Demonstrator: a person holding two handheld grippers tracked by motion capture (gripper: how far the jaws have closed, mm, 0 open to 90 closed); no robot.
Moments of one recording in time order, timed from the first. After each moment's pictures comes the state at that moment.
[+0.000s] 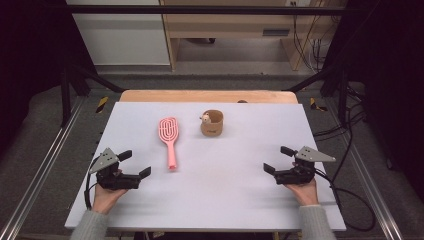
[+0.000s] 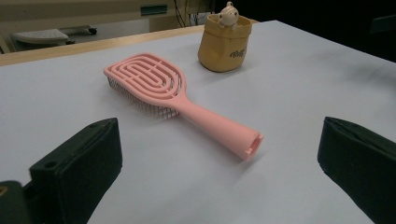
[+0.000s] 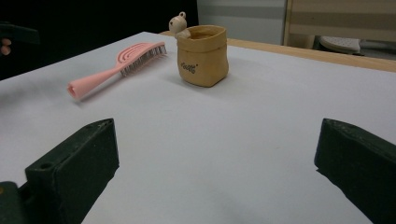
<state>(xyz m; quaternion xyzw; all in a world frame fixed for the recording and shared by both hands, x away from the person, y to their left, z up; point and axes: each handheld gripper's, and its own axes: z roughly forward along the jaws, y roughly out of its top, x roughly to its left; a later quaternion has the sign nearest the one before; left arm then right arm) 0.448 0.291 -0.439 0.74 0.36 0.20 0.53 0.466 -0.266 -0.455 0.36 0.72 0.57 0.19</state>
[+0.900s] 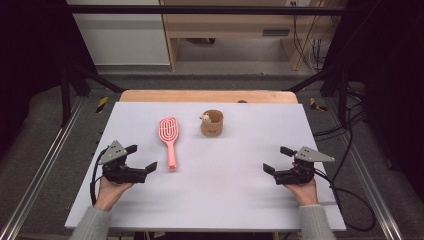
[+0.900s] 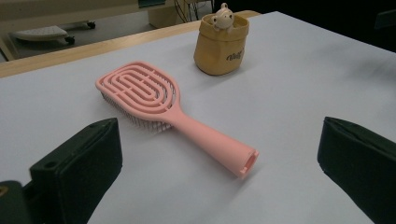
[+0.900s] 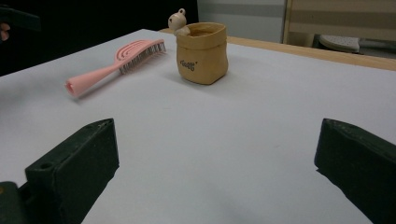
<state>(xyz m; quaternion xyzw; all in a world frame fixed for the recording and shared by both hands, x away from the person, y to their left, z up) 0.460 0.270 -0.419 0.76 0.36 0.20 0.50 0.466 -0.265 -0.456 0.36 0.72 0.56 0.19</state>
